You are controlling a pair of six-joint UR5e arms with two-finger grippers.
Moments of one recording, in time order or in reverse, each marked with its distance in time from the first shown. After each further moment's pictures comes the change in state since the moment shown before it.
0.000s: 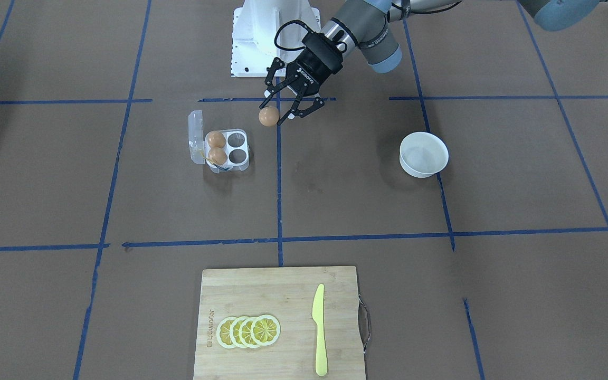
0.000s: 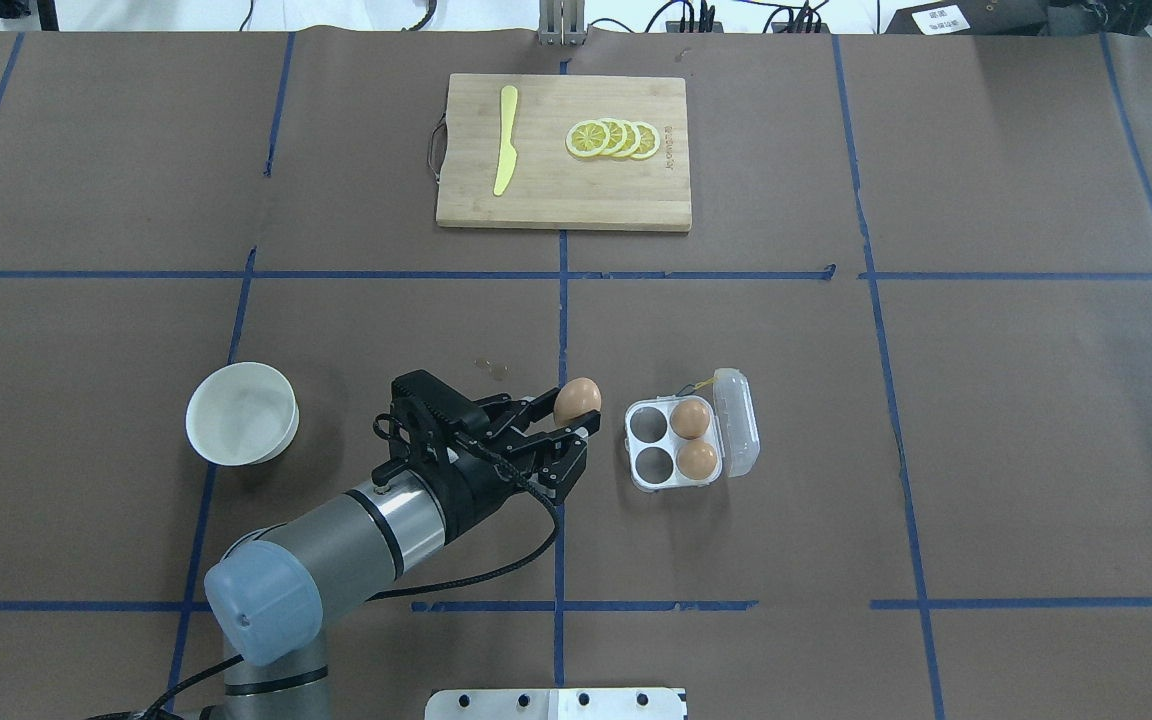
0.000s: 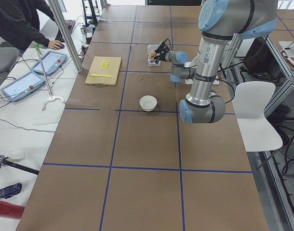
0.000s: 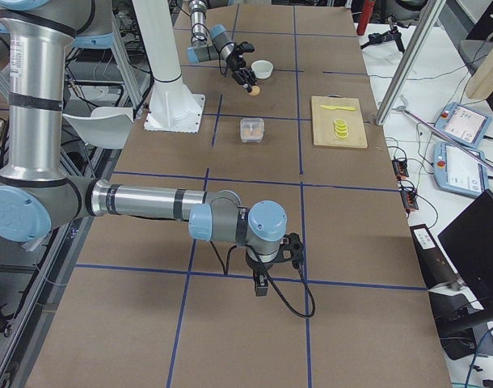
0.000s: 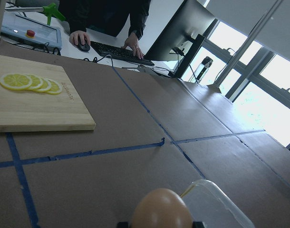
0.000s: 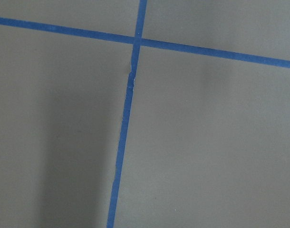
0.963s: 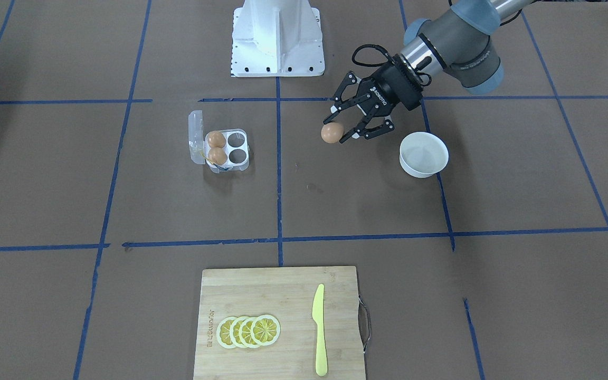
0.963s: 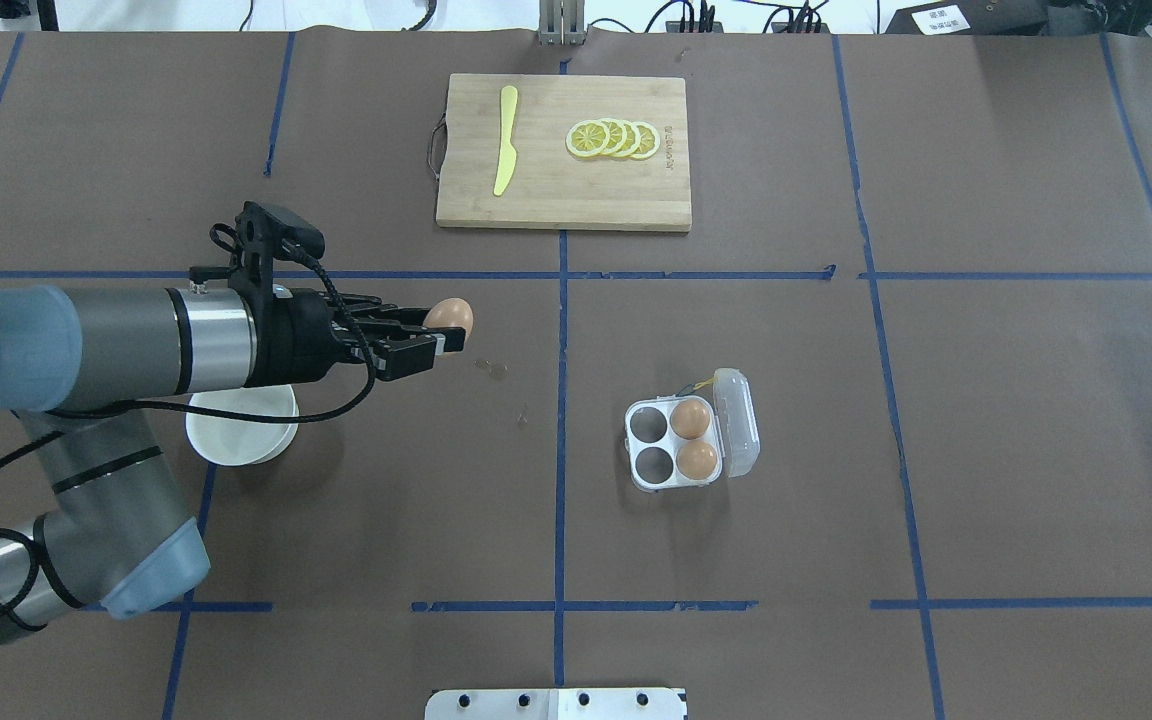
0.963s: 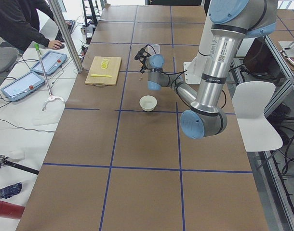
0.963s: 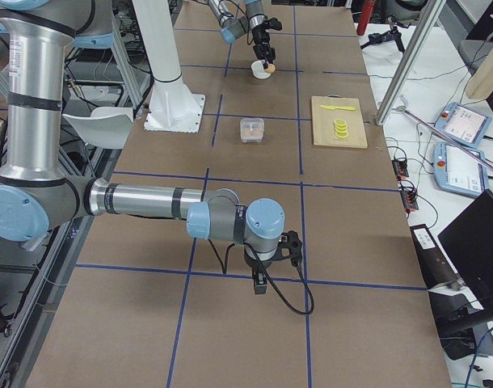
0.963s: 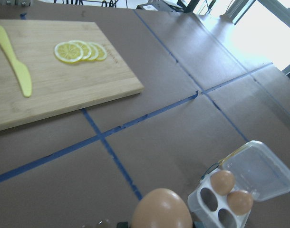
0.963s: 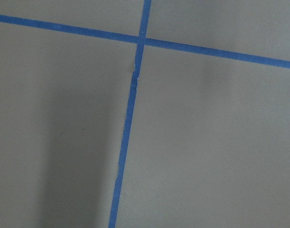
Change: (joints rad) left arm -0.353 0.138 -0.123 0.035 -0.624 -0.115; right arm 0.000 -0.011 0.019 0.000 0.001 -0.005
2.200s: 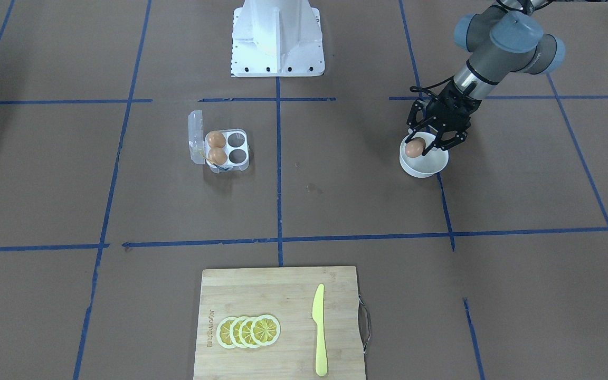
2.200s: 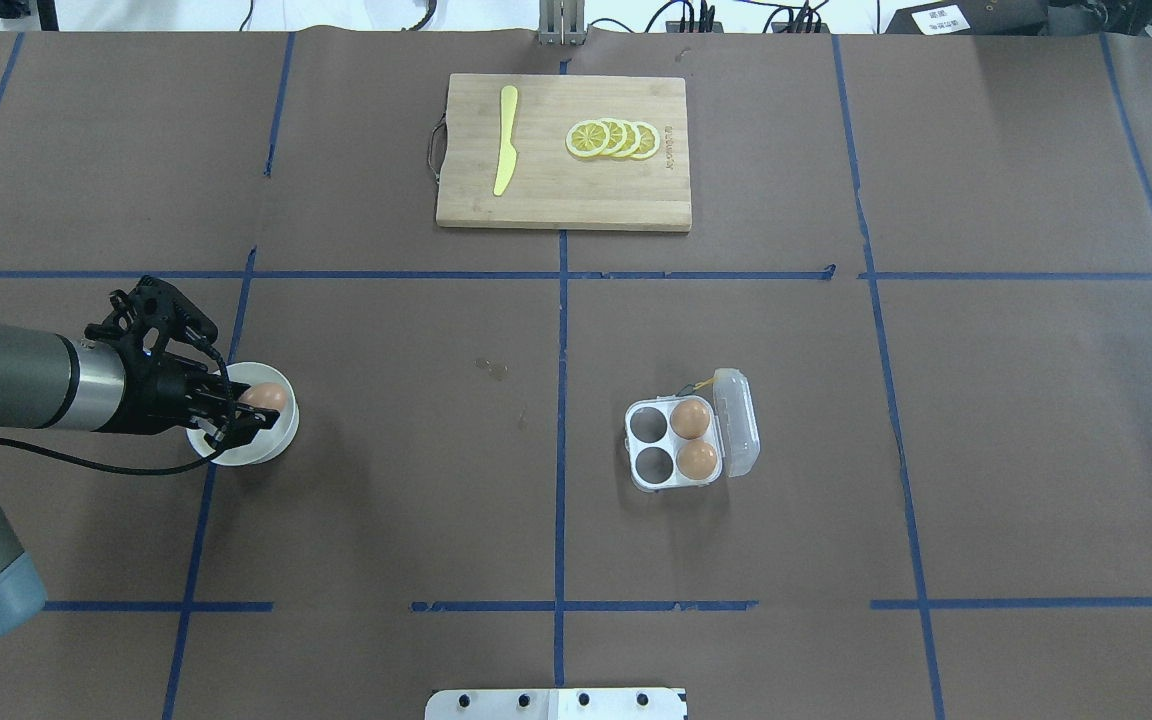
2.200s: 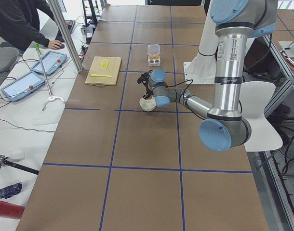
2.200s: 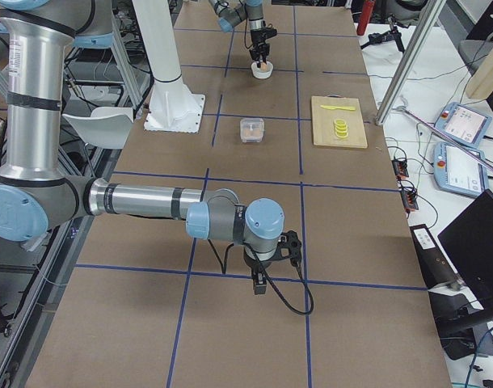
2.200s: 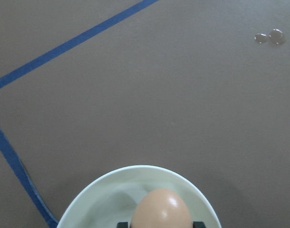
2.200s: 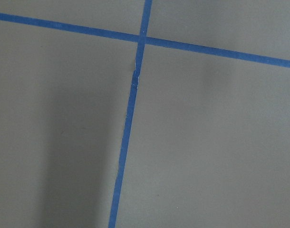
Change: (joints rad) left arm -0.085 0.309 -0.082 0.339 -0.181 0.342; right arm 0.000 -0.003 0.001 0.000 0.001 -0.006
